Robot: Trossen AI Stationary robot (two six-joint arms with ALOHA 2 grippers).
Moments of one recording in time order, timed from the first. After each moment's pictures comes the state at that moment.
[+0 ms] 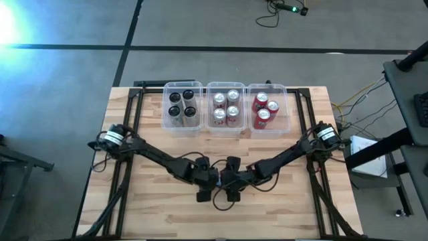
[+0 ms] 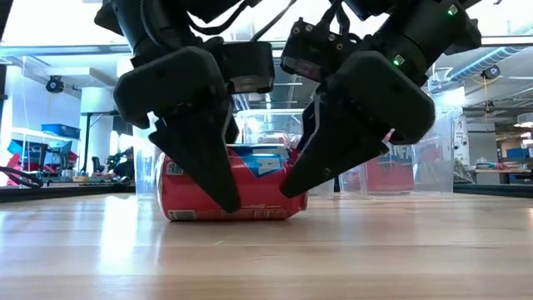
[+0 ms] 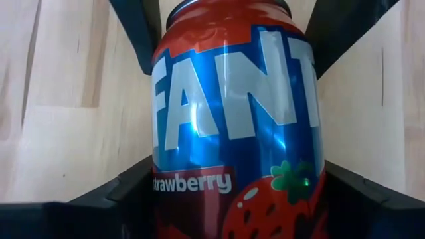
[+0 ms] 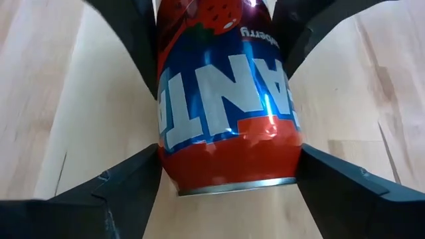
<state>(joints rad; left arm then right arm) -0.34 1.95 1.21 -0.37 -0.18 -0.37 0.37 1.97 1.08 0.00 0.28 0.22</state>
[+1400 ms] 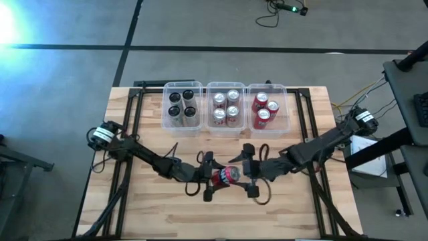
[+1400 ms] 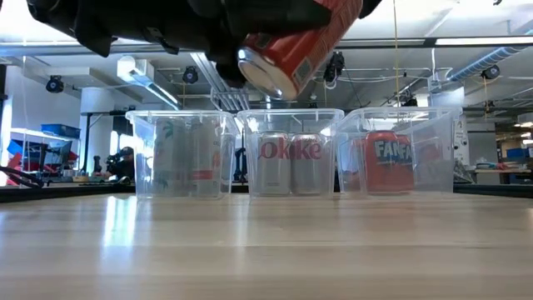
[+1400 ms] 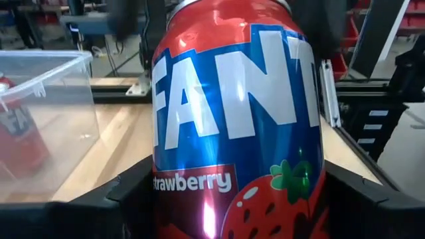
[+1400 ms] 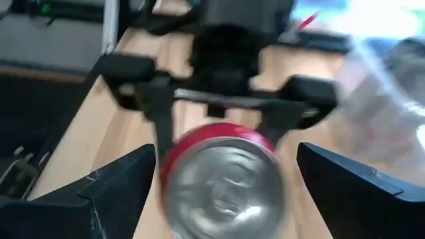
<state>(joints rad) -0.38 1.81 0.86 0.81 -0.35 -0.08 0.44 1.47 1.05 -0.13 0.35 0.11</state>
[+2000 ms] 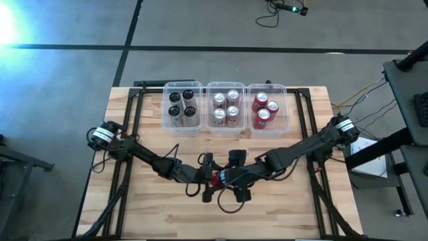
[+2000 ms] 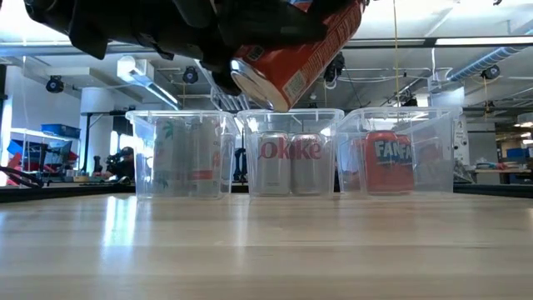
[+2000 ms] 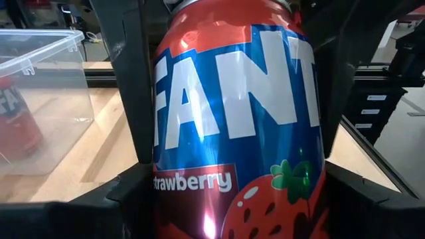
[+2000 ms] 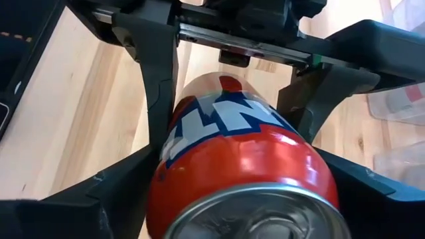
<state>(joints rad) -0.38 1.81 0.86 0.75 -0.35 -0.11 0.41 1.74 1.38 -0.55 0.22 0.12</state>
